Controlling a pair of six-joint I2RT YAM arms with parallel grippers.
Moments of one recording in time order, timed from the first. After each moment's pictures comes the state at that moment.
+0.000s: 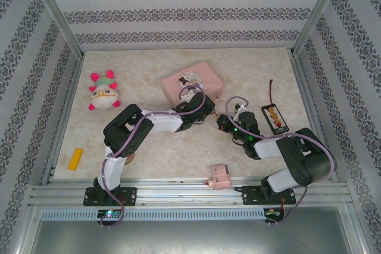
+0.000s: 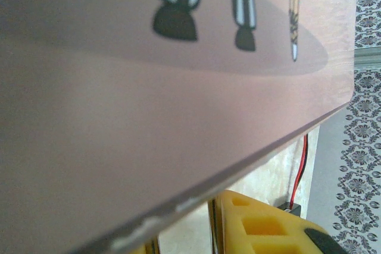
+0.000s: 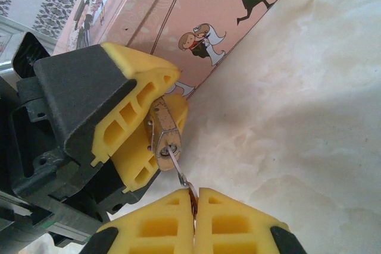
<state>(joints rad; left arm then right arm) -0.79 2.08 1.24 0.22 -0.15 -1.42 0.40 1.49 0.28 0.76 -0.22 0.87</state>
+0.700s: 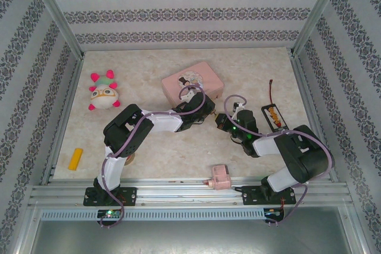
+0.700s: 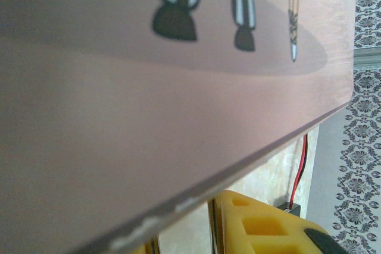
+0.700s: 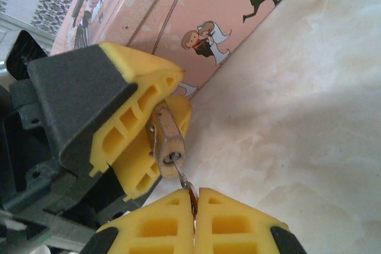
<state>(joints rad) -0.79 2.08 1.24 0.22 -0.14 -1.42 0.40 1.52 0.32 0.75 -0.23 0.87</state>
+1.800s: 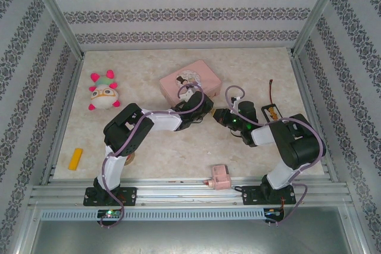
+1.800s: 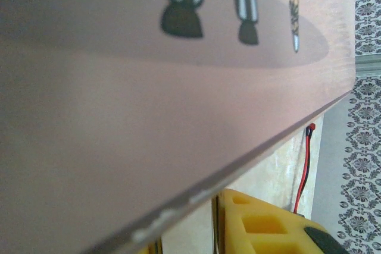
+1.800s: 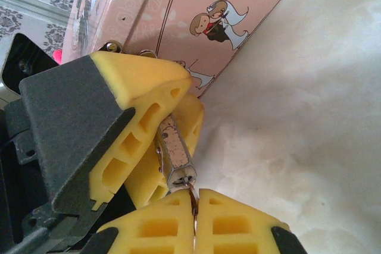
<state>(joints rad) -0.78 2.08 1.24 0.24 -0.15 -1.40 0.31 1.66 0.45 0.74 -0.49 0.90</state>
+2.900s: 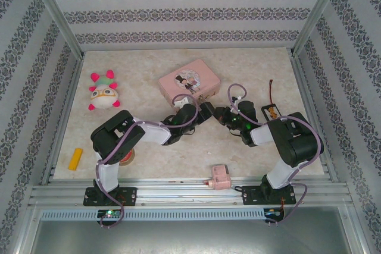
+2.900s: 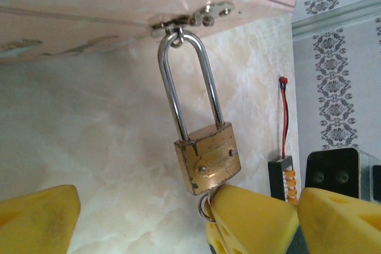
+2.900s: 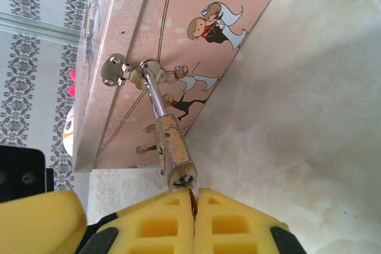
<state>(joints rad) -0.81 1.92 0.91 0.55 -0.16 -1.23 0.31 1.69 0.44 0.80 -0.48 1.03</state>
